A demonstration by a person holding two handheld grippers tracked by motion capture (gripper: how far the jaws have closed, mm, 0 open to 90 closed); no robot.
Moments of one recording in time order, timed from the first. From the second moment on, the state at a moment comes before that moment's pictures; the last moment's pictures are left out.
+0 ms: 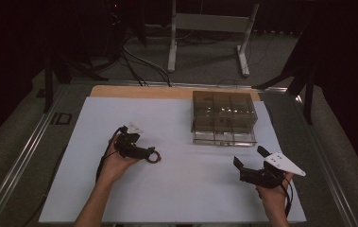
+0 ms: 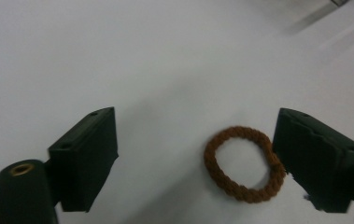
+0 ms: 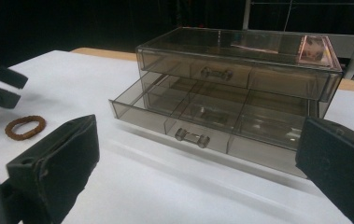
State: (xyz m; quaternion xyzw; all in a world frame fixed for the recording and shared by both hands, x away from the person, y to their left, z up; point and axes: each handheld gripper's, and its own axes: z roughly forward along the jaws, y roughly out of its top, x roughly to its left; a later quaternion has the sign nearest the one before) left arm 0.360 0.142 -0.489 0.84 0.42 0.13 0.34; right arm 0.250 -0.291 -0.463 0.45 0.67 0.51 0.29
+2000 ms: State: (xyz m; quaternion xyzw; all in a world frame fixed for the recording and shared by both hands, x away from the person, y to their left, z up) left arm 0.355 0.126 -0.483 0.86 0.38 0.11 0.33; right arm 0.250 -0.291 -0.463 0.45 0.67 0.51 0.29
